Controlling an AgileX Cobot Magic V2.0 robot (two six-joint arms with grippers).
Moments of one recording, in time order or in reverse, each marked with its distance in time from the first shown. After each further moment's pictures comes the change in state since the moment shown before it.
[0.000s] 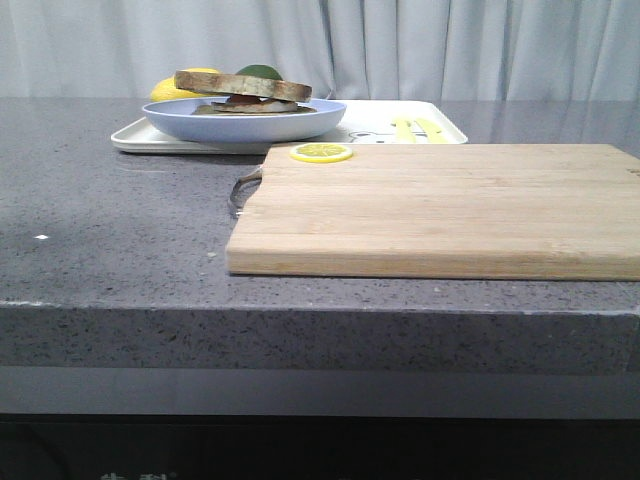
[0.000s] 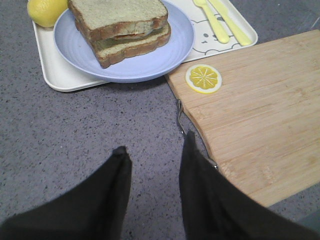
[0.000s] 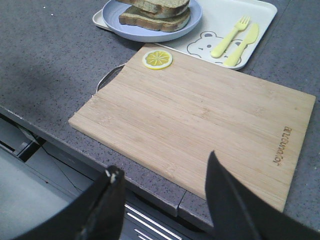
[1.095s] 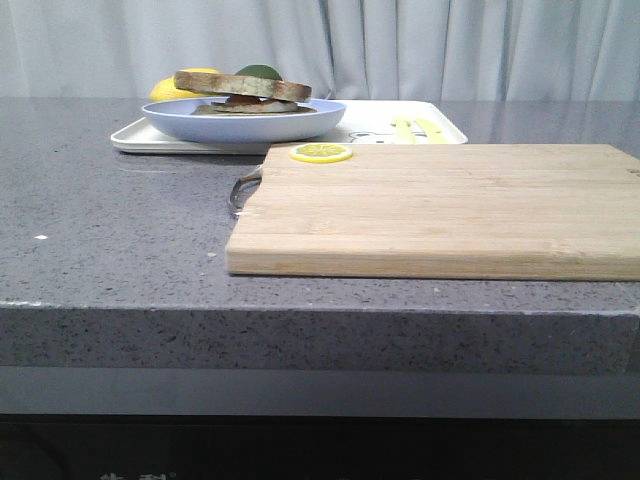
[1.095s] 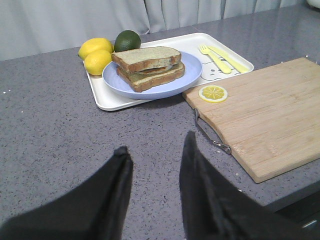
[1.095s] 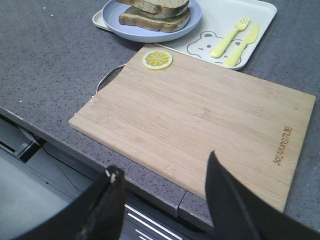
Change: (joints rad) left arm -0.002 -0.581 0.305 0.124 -0.009 0.000; right arm 0.000 0.000 0.000 0.000 0.000 0.004
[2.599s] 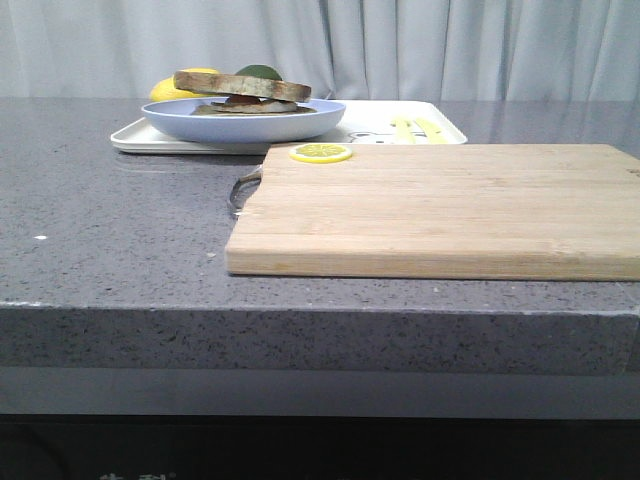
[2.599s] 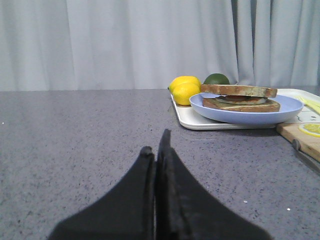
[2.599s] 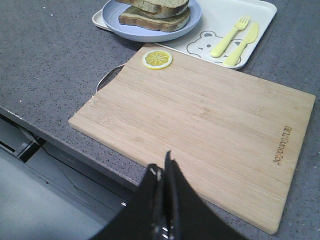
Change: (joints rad) left arm 0.299 -0.426 0.693 -0.052 -0.622 0.000; right arm 0.000 0.000 0.000 -0.002 0.000 0.000
